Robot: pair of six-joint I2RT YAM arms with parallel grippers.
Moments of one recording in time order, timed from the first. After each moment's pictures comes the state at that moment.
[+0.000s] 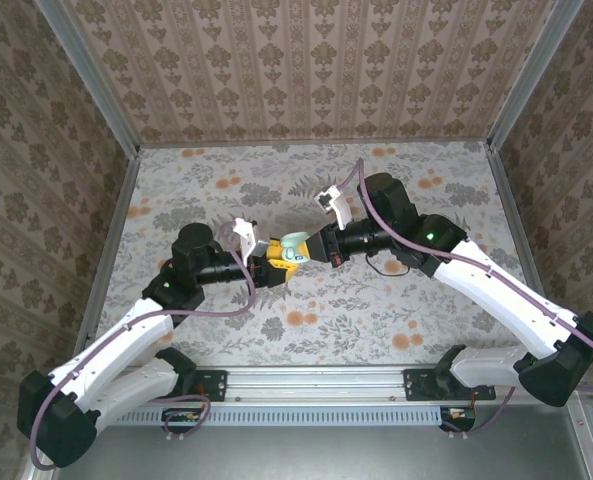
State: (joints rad) left arm -0.65 0.89 0.64 0.08 0.80 -0.02; right arm 0.71 1.25 1.28 -0.59 -0.55 0.39
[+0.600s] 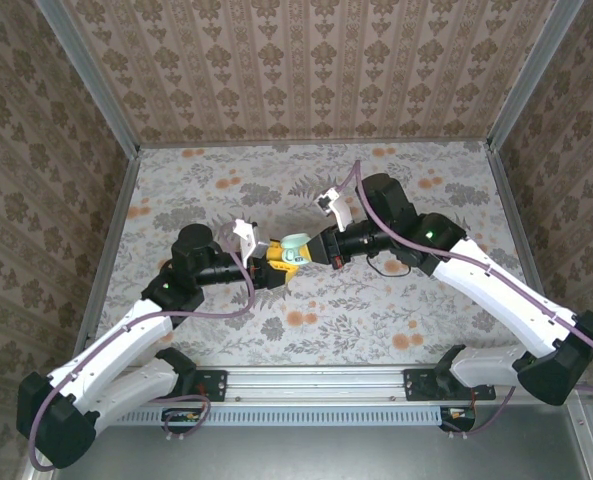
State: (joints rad) left arm -0.65 0.88 0.64 0.07 0.80 -0.02; right arm 0.71 1.27 1.30 -0.65 -0.55 0.36
